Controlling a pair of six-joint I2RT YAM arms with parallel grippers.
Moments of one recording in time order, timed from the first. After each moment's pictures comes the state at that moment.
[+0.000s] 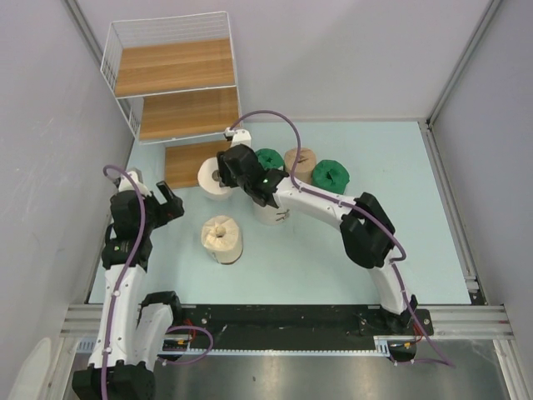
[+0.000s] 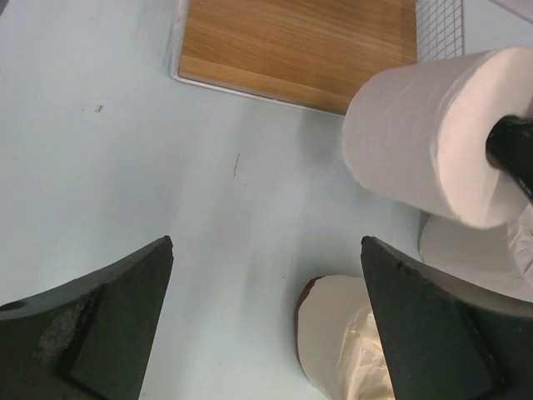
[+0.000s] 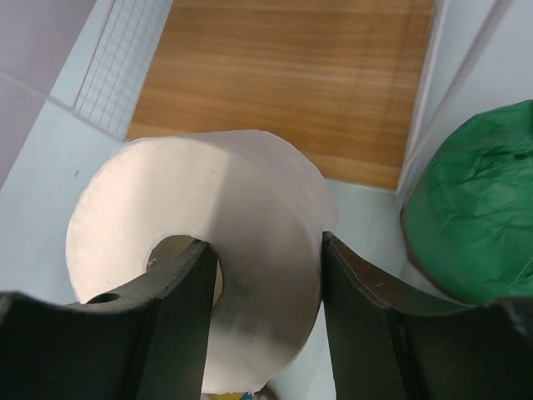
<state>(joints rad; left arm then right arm) 0.12 0.72 0.68 -0.45 0.05 -0.32 0.95 2.11 1.82 -0.18 0.33 0.46</state>
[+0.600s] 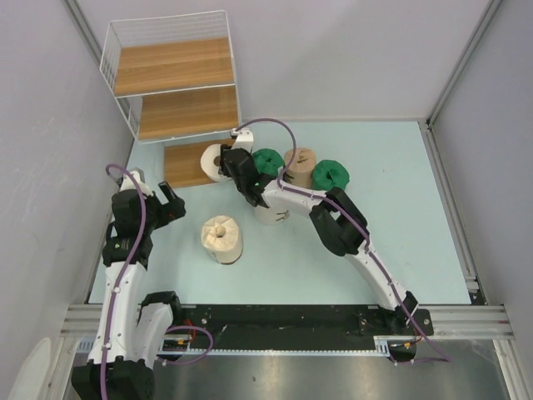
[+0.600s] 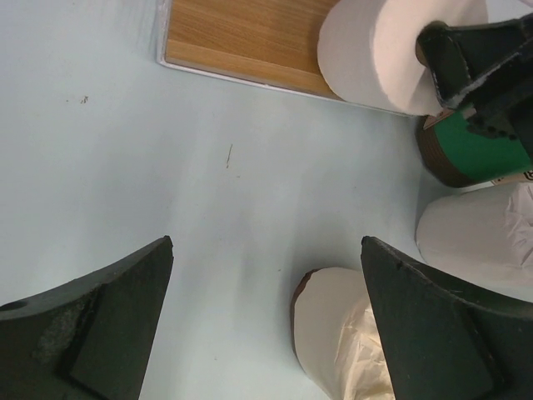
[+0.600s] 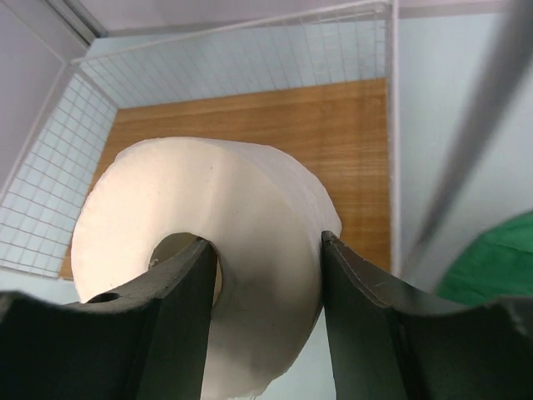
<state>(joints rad) 0.12 0.74 0.68 -0.46 0.07 -0.32 0.87 2.41 1.93 0.21 0.50 0.45</state>
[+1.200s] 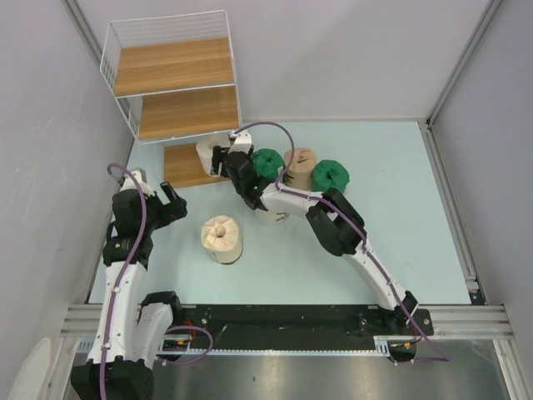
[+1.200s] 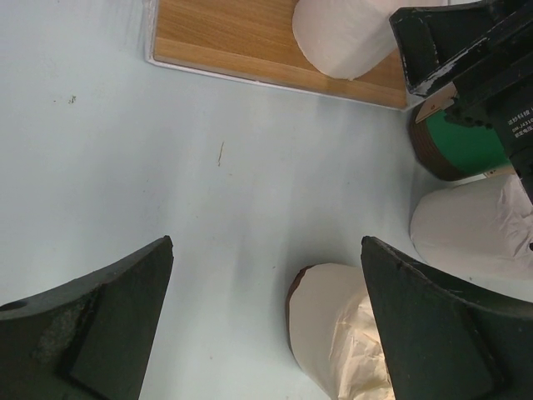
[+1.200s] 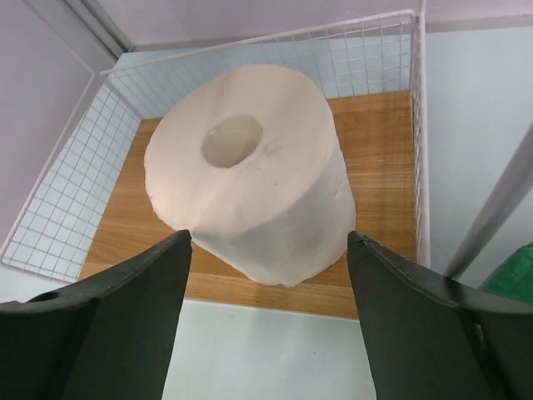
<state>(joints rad) 0.11 0.74 0.68 -0.46 0.09 -0.31 0.88 2.45 1.94 0.33 0.48 0.43</state>
